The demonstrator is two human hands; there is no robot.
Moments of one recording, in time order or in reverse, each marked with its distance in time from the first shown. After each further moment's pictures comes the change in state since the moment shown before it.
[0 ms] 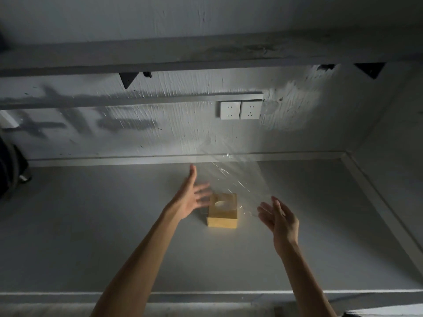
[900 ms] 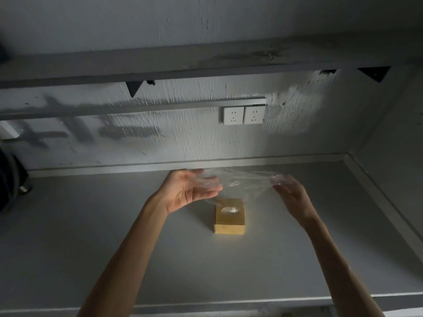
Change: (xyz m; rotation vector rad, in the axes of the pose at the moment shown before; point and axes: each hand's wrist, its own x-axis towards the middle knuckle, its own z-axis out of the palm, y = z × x) left_hand -0.037 0.071 -0.018 -0.217 -0.336 -0.089; right_hand 0.041 -0.074 0.029 -0.602 -0.404 -0.531
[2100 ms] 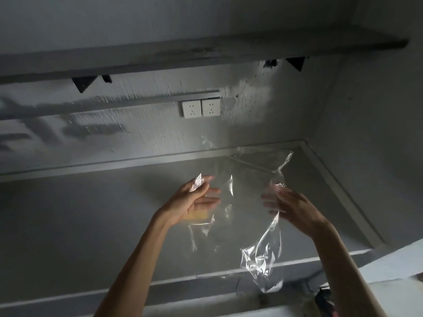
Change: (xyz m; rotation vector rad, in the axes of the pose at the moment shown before) left_hand 0.014 -0.136 0.095 0.580 -0.013 0.107; right_hand -0.112 0.003 -0.145 0.472 -0.159 0.545
